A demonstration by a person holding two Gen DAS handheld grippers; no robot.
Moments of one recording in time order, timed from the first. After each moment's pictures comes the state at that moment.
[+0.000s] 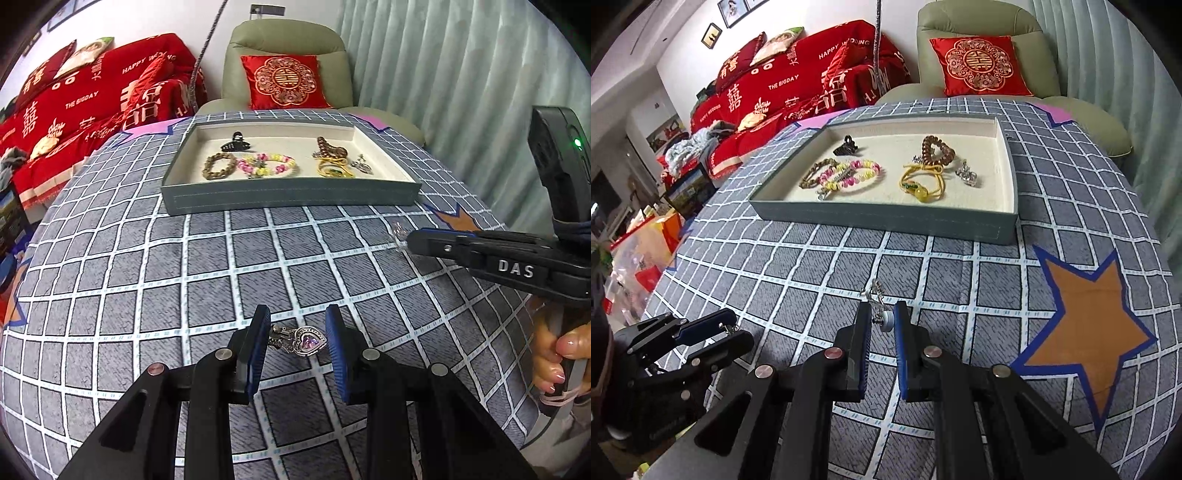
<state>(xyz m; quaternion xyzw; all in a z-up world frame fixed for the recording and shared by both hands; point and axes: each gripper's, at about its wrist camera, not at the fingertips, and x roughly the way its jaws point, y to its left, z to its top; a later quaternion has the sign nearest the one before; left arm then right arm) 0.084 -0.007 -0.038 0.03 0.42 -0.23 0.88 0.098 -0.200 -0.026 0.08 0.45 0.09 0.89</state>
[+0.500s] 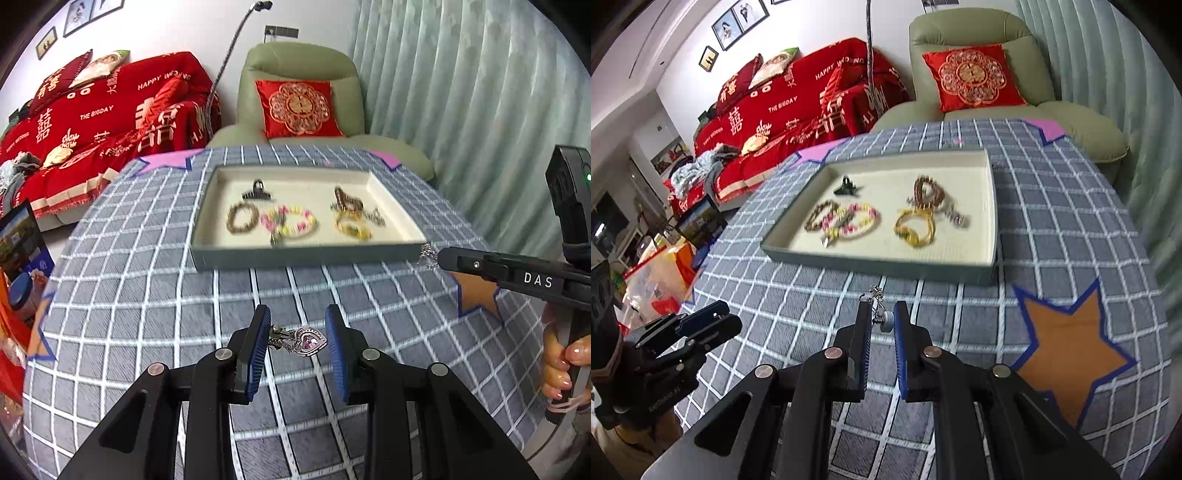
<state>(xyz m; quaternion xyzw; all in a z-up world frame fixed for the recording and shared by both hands) 0.111 0.003 0.009 0.01 0.38 -0.21 0.90 0.112 -0.223 0.017 0.11 0.42 0.09 0.90</state>
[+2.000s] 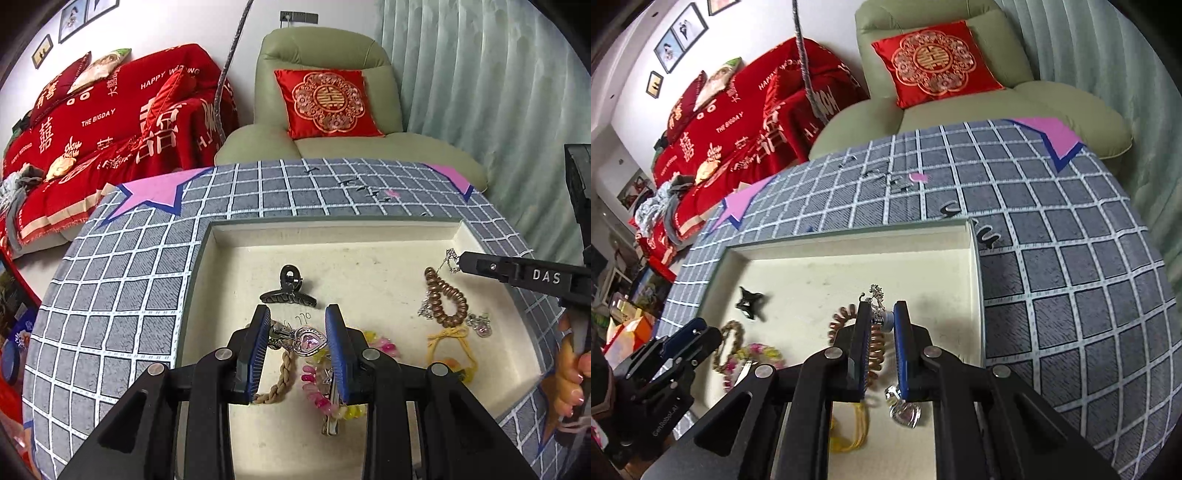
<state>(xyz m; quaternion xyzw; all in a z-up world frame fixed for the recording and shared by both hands) 0.299 -0.051 -0.023 0.05 0.40 -0.16 0.90 0.311 -0.275 -0.029 0.16 0.45 0.03 0.88</state>
